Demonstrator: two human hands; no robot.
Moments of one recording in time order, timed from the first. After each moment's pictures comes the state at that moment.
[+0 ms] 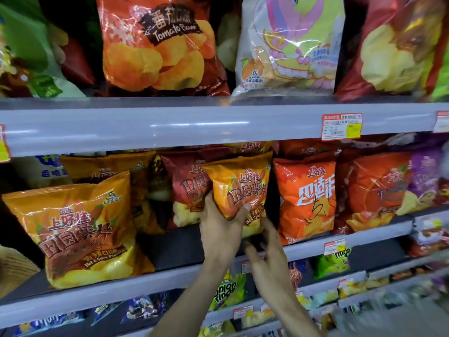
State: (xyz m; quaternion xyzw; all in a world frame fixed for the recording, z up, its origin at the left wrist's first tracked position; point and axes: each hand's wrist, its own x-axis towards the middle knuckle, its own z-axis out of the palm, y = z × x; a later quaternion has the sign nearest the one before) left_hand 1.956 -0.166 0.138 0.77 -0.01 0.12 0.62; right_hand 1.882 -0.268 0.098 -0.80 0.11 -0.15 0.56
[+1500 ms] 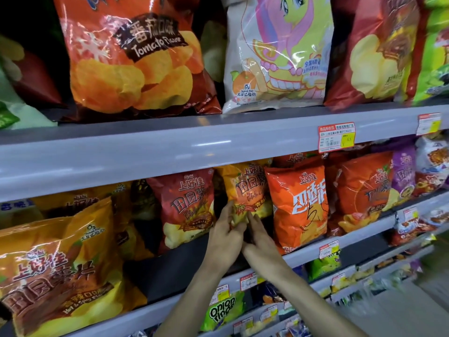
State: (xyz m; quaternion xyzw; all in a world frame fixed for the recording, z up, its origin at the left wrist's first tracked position) left_hand 1.992 -0.173 0.136 0.77 -0.13 -0.11 0.62; right_hand 1.942 -0.285 0.125 -0.87 0.13 -0.02 0.49
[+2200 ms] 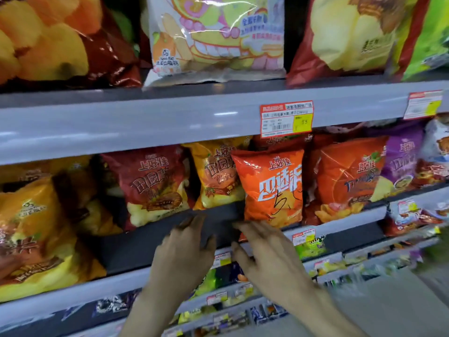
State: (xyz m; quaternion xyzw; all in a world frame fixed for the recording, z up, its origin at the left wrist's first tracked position) left_hand 1.914 -0.174 0.178 0.97 -0.13 0.00 0.23; right_hand 1.870 -0.362 0.148 -0.97 -0.06 -0.12 0.18
